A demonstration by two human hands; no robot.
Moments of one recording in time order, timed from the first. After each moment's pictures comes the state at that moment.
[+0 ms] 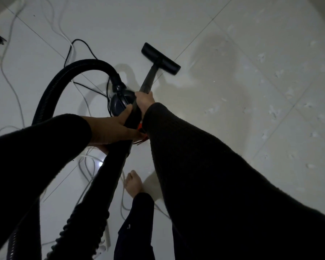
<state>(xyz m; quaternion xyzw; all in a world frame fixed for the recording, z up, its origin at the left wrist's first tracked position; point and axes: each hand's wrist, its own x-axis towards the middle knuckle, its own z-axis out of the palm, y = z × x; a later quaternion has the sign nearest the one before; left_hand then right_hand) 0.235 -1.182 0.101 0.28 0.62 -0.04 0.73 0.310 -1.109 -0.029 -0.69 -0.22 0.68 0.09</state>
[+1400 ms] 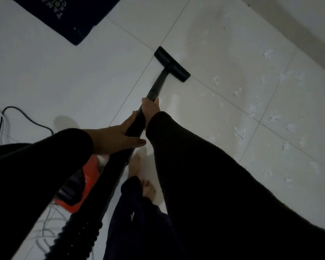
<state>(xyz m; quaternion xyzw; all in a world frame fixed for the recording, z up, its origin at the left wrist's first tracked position) 0.402 -0.872 0.059 0.43 0.55 -0.07 0.71 0.503 -0.812 -0.057 -0.70 -0.11 0.68 0.20</state>
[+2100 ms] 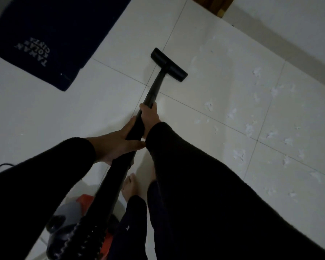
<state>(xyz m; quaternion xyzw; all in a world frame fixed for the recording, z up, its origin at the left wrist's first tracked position) 0.396 -0.681 0.057 0.38 0.55 -0.07 0.74 0.501 -0.642 -0.044 -0.67 -0.04 0.68 0.29</state>
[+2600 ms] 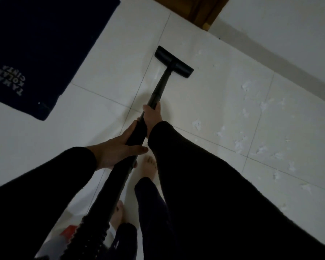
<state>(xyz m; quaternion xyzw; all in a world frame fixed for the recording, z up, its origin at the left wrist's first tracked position) 0.469 -0.545 0.047 0.36 0.53 -0.05 0.76 0.584 -0.497 -0.039 -0.69 -0.04 0.66 0.29</state>
